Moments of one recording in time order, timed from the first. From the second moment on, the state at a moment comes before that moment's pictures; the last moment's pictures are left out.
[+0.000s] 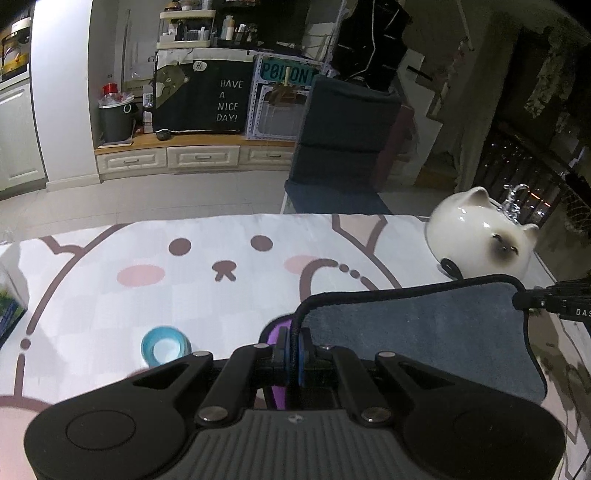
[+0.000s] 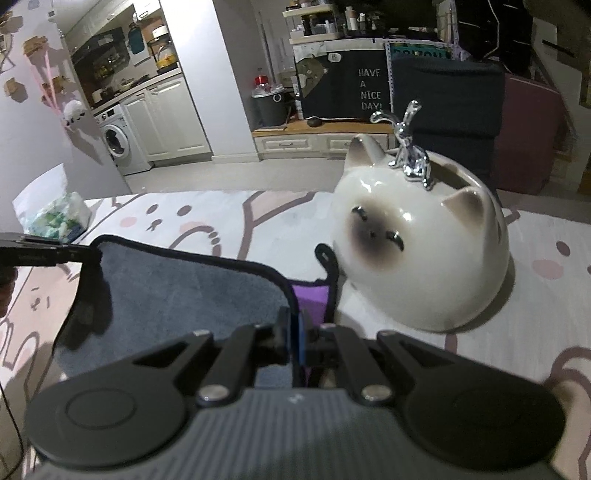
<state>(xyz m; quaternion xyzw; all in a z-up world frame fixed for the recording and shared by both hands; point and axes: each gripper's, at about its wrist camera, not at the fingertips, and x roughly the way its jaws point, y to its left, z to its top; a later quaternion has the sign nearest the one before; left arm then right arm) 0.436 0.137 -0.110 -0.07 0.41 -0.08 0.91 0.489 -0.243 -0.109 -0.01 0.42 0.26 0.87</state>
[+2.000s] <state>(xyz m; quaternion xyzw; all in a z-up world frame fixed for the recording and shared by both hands) 0.387 0.098 -0.066 -0.04 0.41 0.01 0.91 0.432 -0.222 -0.063 0.00 0.40 0.22 0.89</state>
